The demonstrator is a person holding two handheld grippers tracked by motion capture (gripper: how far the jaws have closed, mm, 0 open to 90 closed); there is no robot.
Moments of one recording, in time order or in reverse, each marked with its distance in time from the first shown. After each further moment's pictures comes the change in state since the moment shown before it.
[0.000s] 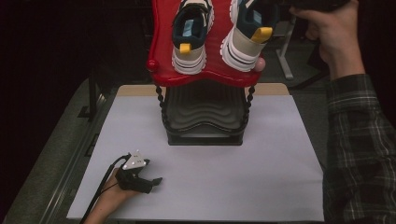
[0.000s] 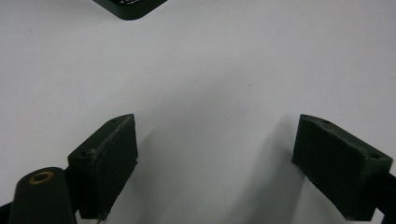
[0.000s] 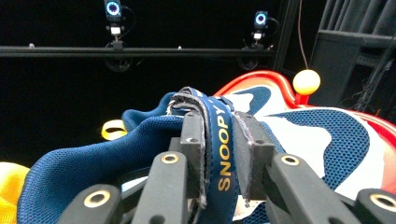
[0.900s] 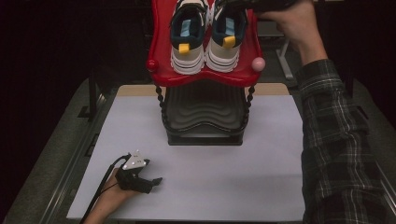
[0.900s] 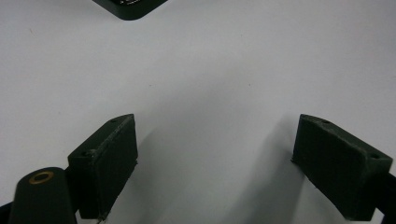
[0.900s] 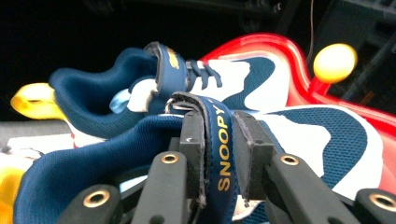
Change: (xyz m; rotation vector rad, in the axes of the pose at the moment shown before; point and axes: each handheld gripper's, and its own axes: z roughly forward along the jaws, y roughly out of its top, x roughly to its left) left arm 0.000 0.000 0.000 0.001 0.001 0.002; right arm -0.013 0.004 0.075 0.212 -0.025 -0.142
